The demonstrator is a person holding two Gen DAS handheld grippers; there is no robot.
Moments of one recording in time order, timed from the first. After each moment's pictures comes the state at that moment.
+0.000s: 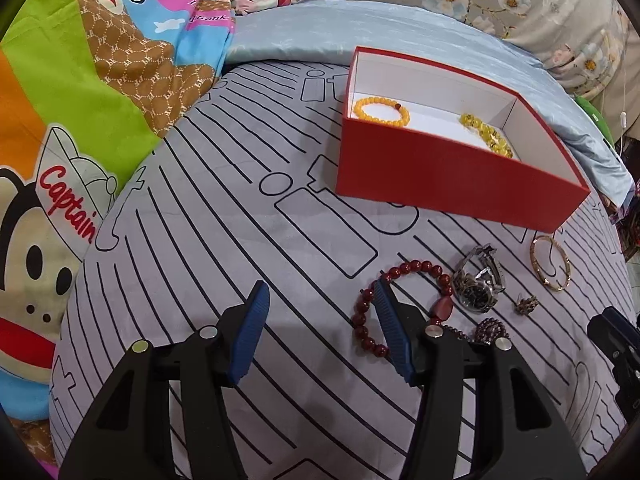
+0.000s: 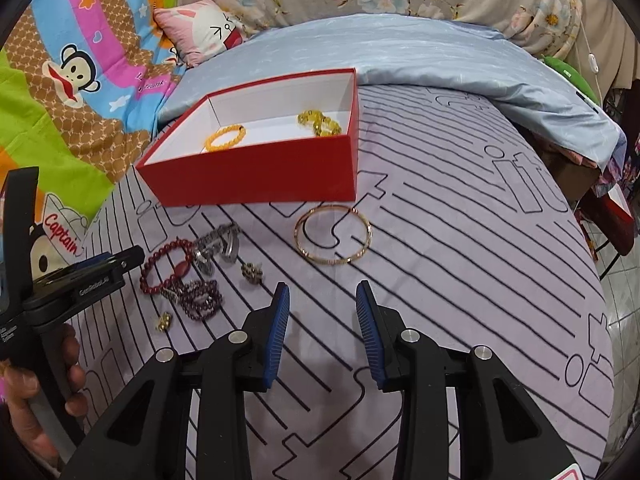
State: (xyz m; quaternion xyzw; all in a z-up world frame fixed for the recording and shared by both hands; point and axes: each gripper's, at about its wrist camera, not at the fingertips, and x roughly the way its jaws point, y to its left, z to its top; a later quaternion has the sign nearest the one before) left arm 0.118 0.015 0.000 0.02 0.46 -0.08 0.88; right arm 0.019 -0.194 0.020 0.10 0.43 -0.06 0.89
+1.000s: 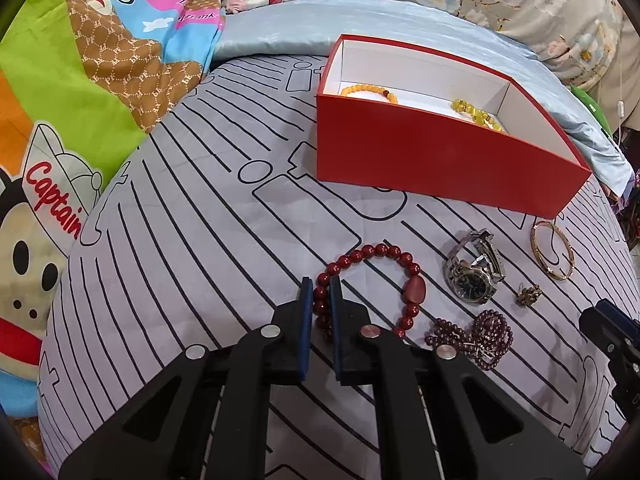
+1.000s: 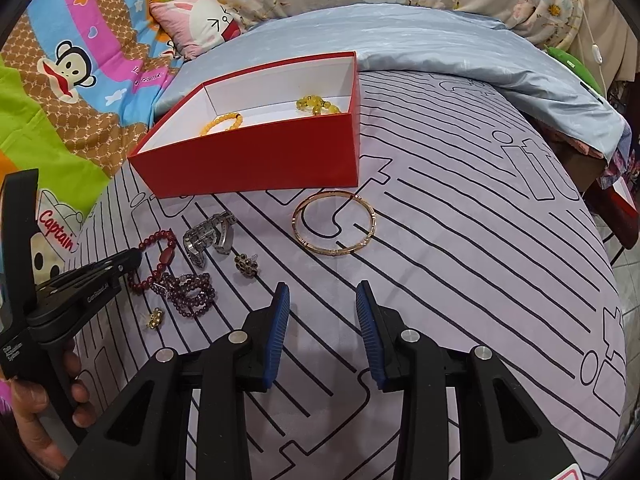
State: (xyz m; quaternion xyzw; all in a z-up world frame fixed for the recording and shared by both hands) left arm 0.115 0.004 -0.010 0.02 0.46 -0.08 0.88; right arm 0.027 -0.196 0.008 0.11 0.44 -0.06 0.89
